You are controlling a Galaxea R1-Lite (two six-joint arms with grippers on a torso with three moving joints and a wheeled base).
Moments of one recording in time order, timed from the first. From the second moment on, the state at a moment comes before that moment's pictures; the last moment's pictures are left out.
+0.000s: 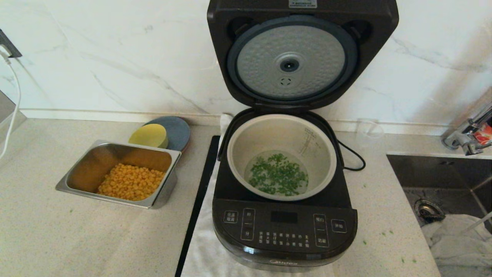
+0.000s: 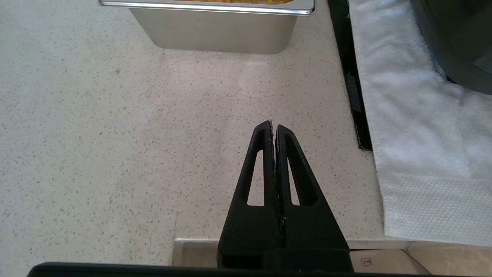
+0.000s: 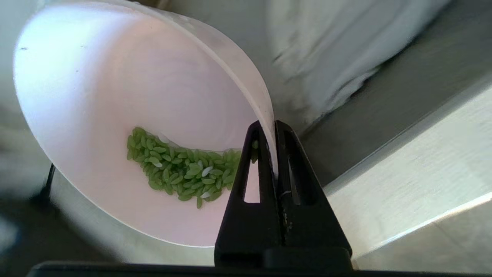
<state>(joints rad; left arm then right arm) -0.02 0.00 -0.05 0.13 -0.05 0.09 -1.01 1.73 -1.27 0.61 0.51 0.20</state>
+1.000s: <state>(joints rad) -0.02 0.00 -0.05 0.13 -0.05 0.09 -1.18 2.11 -1.46 0.57 0.55 0.19</state>
